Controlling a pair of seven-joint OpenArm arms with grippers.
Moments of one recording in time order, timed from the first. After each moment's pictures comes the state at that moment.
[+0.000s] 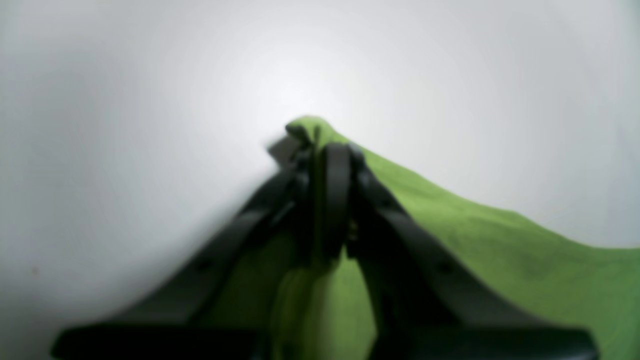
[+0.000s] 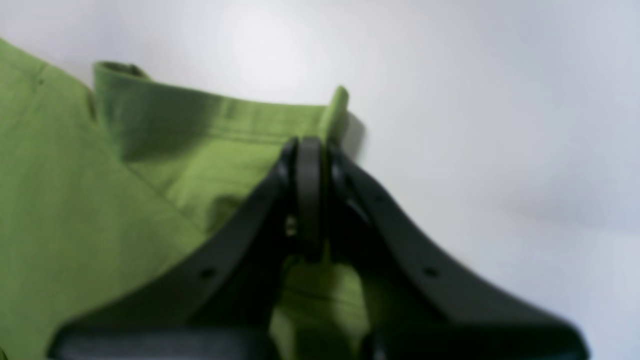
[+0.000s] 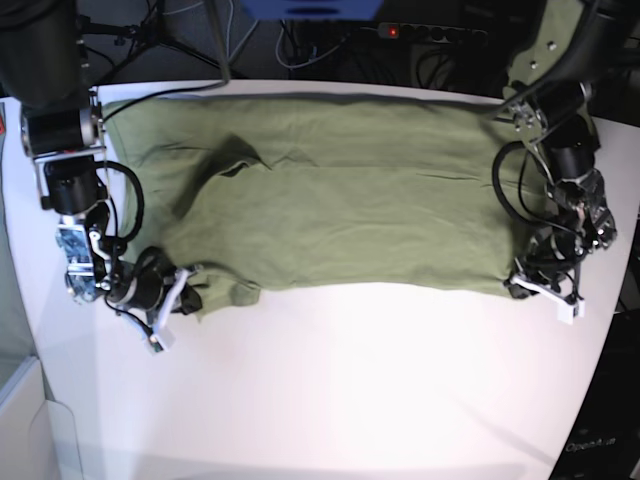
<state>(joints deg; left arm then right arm) -25.2 -14.6 -34.0 39.5 -10.2 -32.3 31.7 30.8 18.9 -11.7 34.8 14.3 40.2 -19.6</state>
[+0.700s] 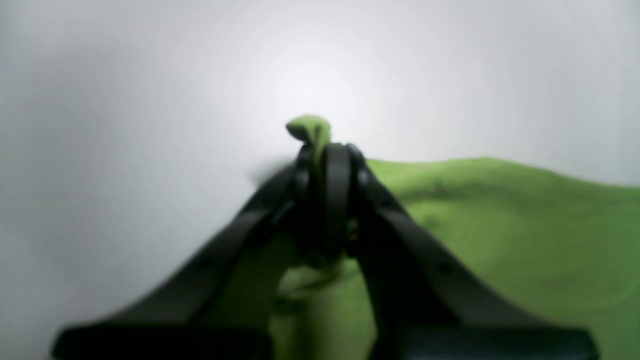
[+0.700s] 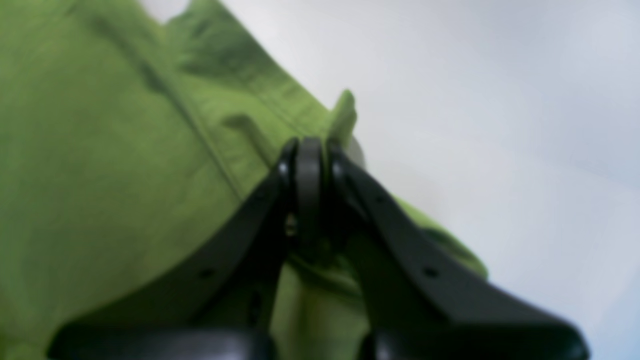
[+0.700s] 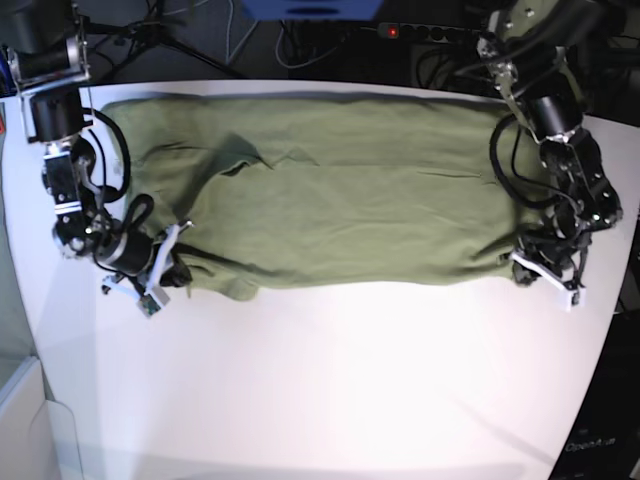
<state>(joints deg) -13.3 -9.7 -33.8 65.2 -9.9 -32.7 40.5 11.6 25.0 -10.2 66.1 13.7 33.8 -21.3</state>
